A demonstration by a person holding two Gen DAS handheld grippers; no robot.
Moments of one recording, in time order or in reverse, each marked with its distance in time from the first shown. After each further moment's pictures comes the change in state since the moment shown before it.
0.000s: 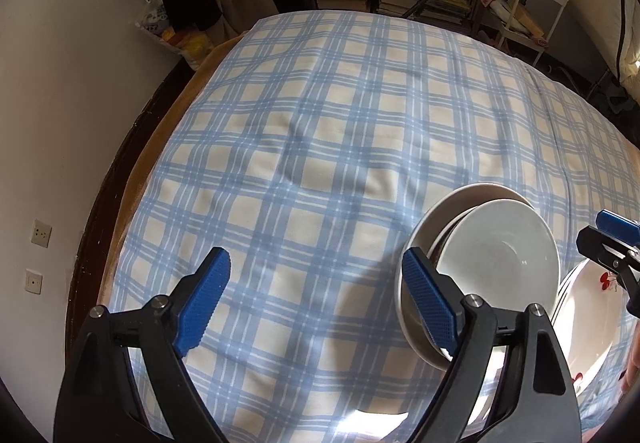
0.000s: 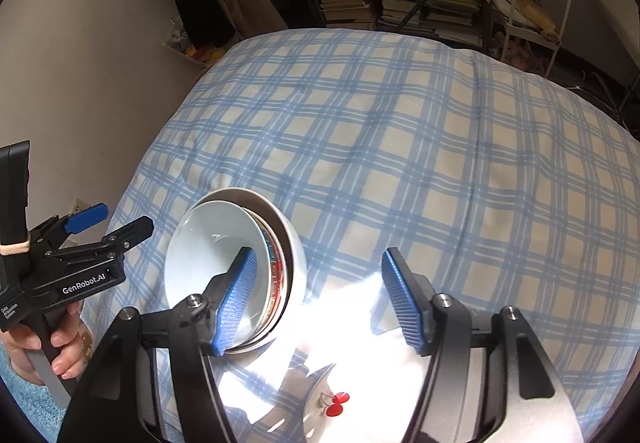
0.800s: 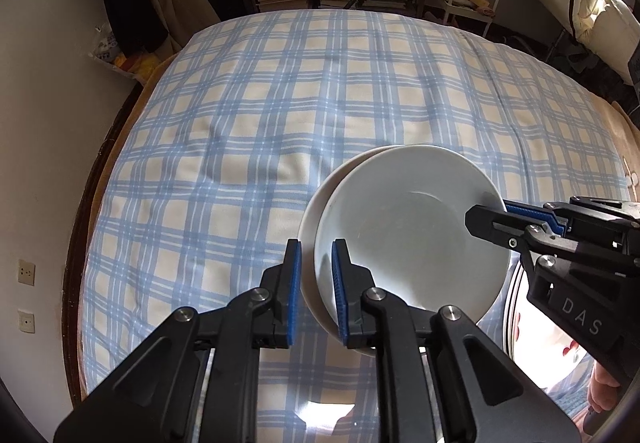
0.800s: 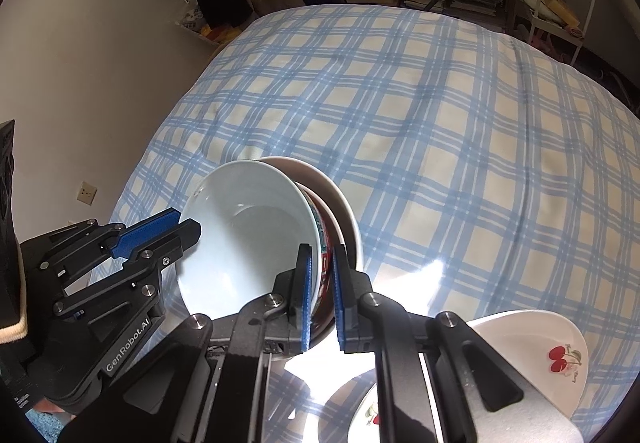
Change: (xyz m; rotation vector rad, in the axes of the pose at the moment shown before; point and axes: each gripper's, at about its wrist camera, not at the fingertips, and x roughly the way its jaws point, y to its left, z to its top) left arm -0.007 -0.054 -0.018 0.137 -0.020 -0.097; right arm 0.027 0.041 -0.013 -0.055 0.041 0.048
